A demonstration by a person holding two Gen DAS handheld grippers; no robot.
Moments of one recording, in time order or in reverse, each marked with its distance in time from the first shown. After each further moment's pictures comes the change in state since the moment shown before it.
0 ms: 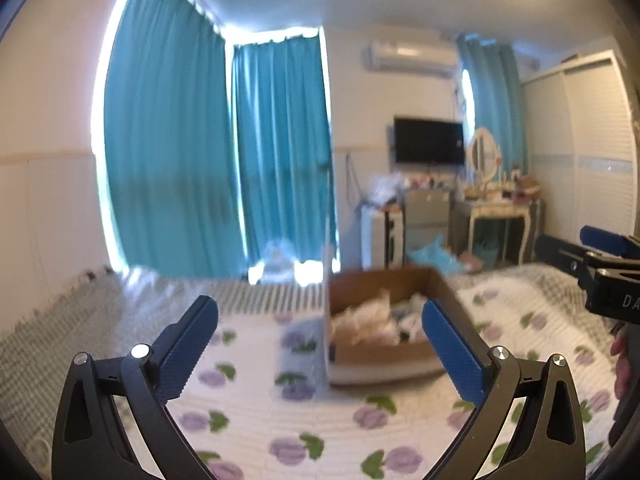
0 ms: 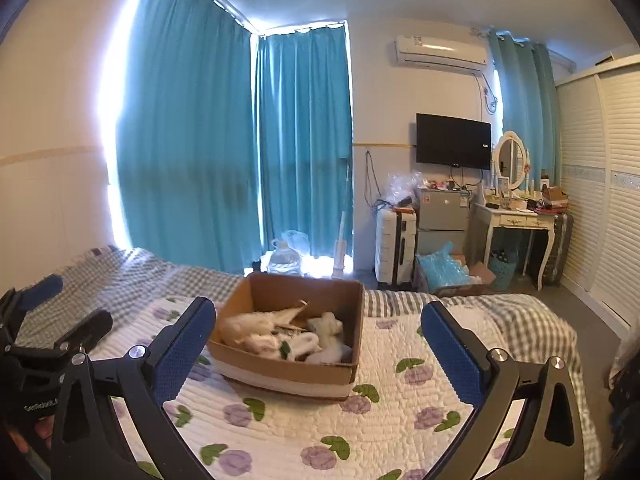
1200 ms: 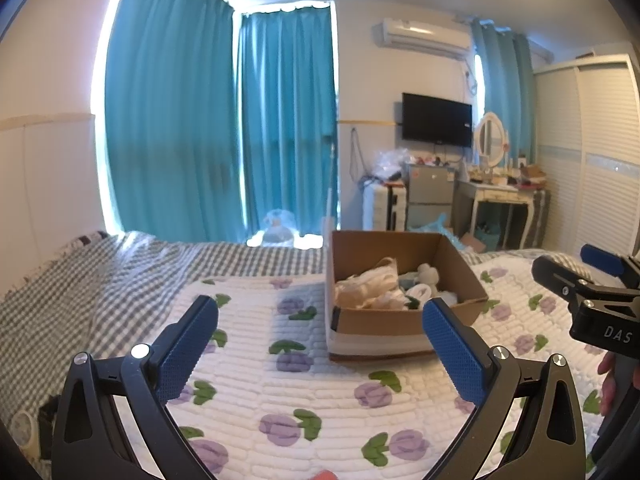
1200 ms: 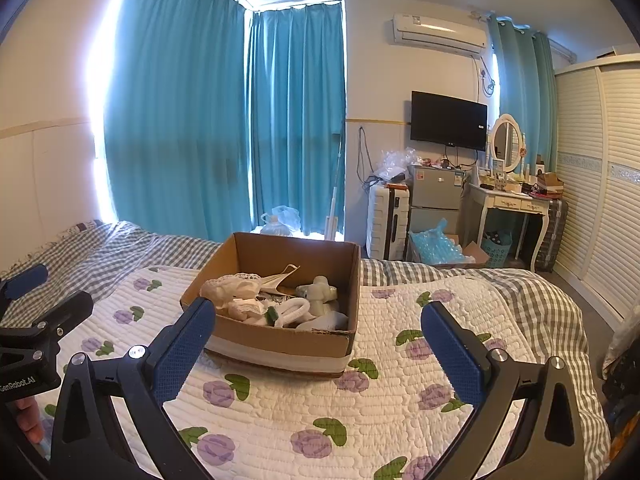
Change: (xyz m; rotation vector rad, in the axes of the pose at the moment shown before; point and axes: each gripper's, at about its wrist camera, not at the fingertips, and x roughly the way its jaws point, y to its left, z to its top) left arm 0.032 0.007 -0.041 -0.046 0.114 -0.002; right arm 0.036 0.001 -0.033 -0.013 0.087 -0.031
